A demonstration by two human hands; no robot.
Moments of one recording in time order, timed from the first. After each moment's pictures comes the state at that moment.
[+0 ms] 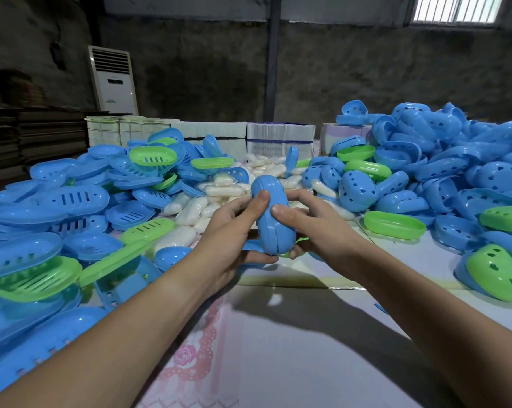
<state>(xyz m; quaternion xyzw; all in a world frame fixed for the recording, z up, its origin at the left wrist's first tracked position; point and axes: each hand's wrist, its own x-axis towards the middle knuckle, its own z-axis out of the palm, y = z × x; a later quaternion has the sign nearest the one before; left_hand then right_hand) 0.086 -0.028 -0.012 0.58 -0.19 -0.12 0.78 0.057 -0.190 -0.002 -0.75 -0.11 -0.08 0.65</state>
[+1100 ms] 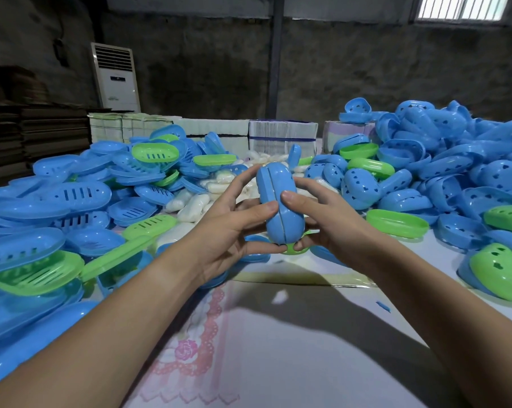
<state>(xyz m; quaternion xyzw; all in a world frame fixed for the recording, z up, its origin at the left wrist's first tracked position) 0.101 -0.017 -0.010 0.52 -0.30 -0.18 0.78 0.054 -0.197 0.009 -0.75 -0.10 -0.07 0.65</state>
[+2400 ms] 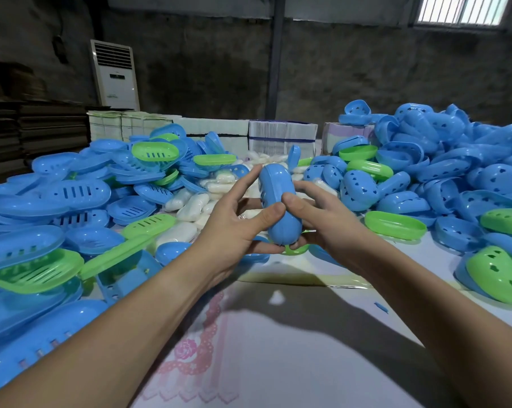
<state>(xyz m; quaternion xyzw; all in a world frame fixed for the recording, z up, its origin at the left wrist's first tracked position) 0.088 -0.025 -0.012 0.57 -0.29 -0.08 0.77 0.054 -0.195 0.005 -0.75 -0.12 -0.09 0.64</state>
